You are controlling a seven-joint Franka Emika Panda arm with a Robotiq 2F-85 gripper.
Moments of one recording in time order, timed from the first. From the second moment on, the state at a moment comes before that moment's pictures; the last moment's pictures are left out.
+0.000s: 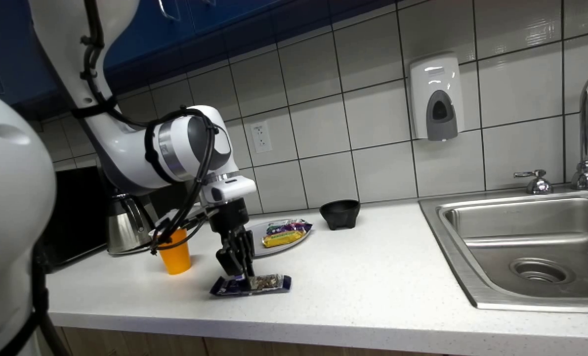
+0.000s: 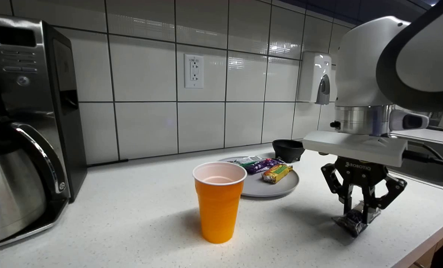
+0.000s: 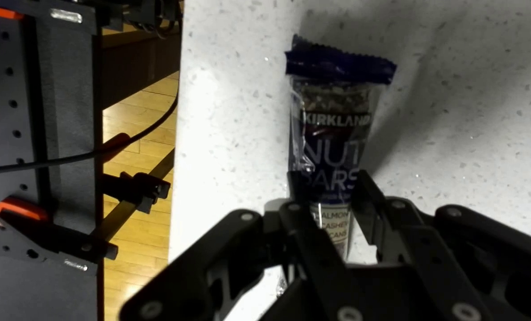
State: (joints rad) arm 0.06 -0.04 0.04 -2.74 -0.20 2.63 1.57
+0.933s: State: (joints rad) arm 0.06 -0.07 0.07 -2.61 -0.20 2.63 1.57
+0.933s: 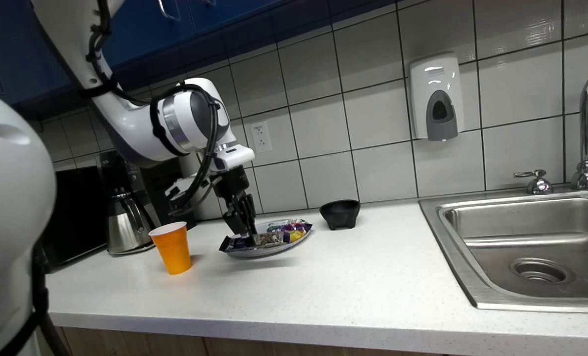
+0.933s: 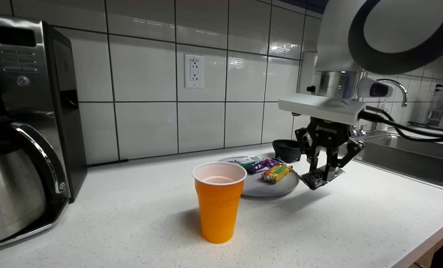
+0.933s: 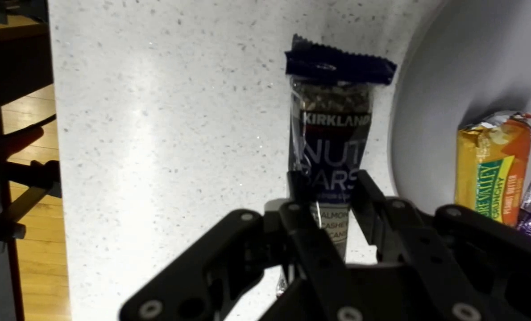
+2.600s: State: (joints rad) arm 0.19 0.29 0.01 -2.26 -0.20 2.63 1.63
